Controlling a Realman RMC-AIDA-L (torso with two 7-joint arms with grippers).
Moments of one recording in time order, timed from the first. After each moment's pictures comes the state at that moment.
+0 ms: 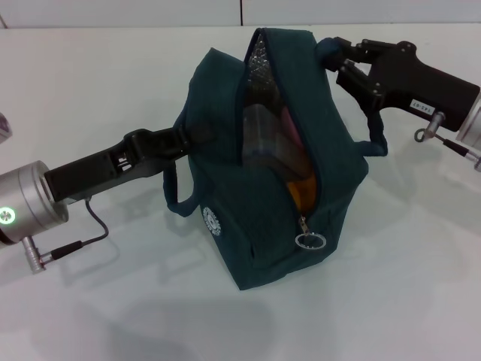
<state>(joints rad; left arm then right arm) -0.44 -2.08 0.72 0.42 1.63 1.73 -1.98 0.54 2.01 -1.43 -0.51 -0.88 -1.21 0.98</state>
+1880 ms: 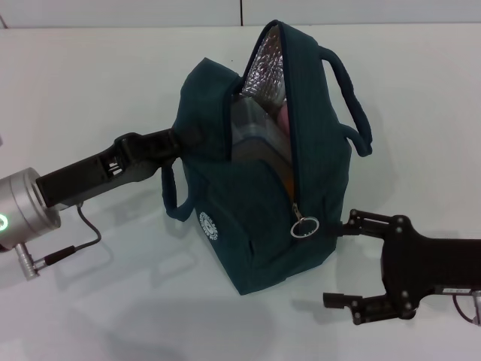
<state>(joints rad) -0.42 -2.08 0.71 0.42 1.62 1.72 -1.98 0.40 2.00 -1.33 -0.51 -1.44 -1.64 0.84</state>
